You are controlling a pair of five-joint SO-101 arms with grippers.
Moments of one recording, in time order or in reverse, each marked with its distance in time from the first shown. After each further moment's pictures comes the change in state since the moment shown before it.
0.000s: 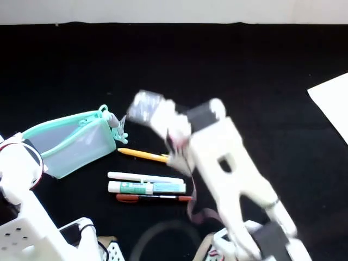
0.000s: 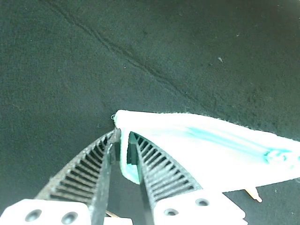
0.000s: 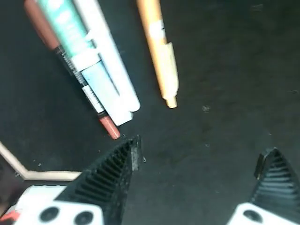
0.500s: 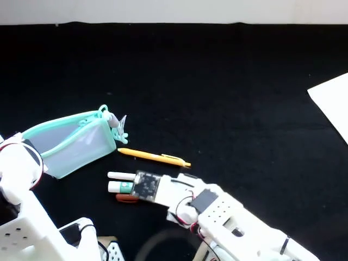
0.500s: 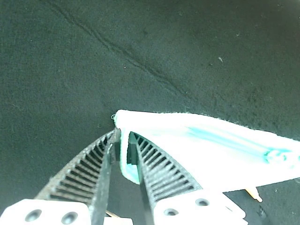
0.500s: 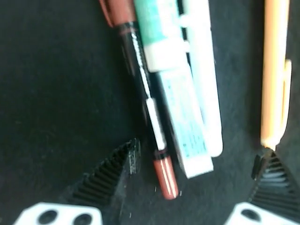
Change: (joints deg) left arm 0.0 0.0 0.0 0.0 0.0; right arm -13.6 -24.0 56.1 -42.8 -1.1
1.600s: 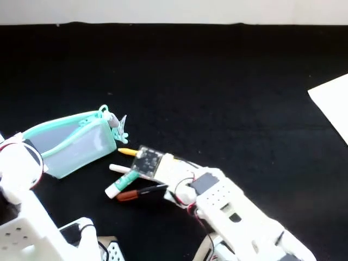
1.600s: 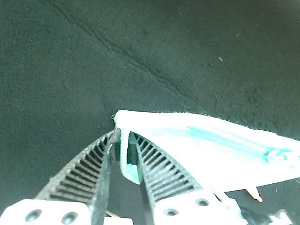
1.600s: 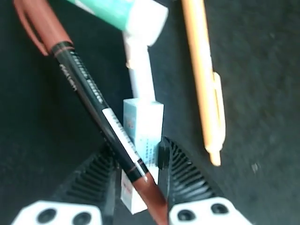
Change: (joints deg) left arm 0.0 0.0 0.0 0.0 0.0; right arm 6.5 7.6 -12.0 1.4 -0.7
